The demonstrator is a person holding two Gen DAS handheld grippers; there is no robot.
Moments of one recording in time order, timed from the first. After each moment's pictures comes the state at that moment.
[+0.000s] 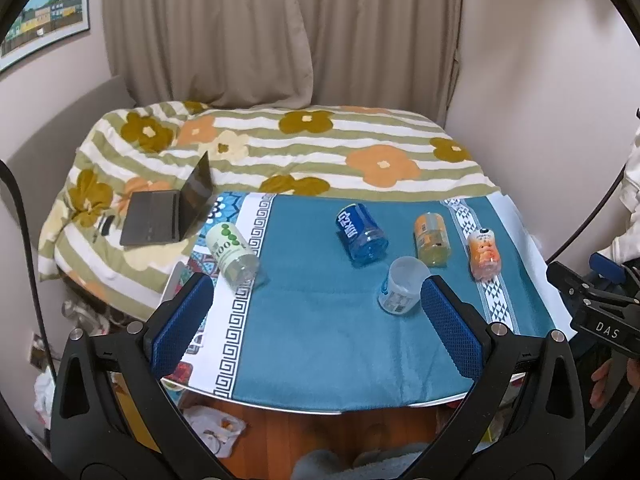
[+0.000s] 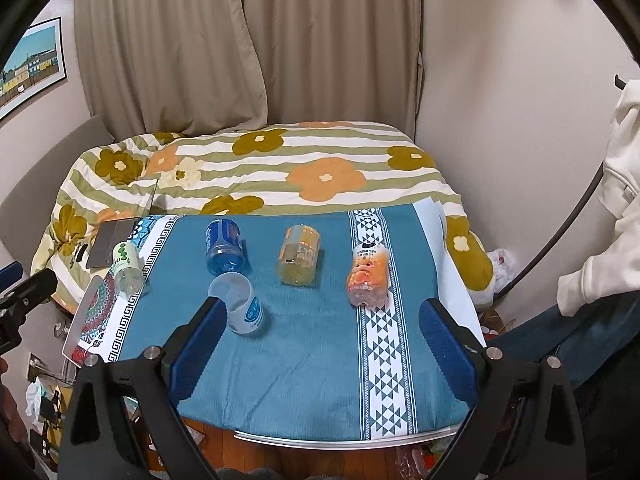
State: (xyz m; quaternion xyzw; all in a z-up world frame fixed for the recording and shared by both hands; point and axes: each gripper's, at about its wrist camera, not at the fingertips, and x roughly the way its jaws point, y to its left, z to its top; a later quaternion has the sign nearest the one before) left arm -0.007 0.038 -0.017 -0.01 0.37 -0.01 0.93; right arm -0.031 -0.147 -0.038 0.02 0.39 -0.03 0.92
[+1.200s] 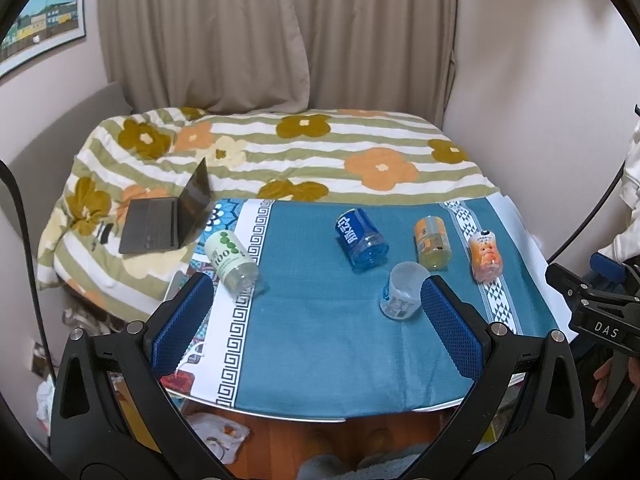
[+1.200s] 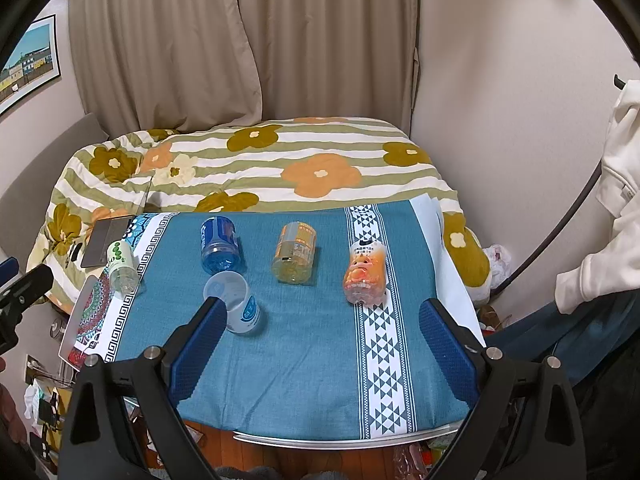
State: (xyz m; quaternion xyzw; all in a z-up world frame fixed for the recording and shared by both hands) left arm -0.004 0.035 -0.016 -0.01 0.36 -0.01 0.93; right arm -0.027 -0.147 -0.039 0.02 0.40 -0.04 0.92
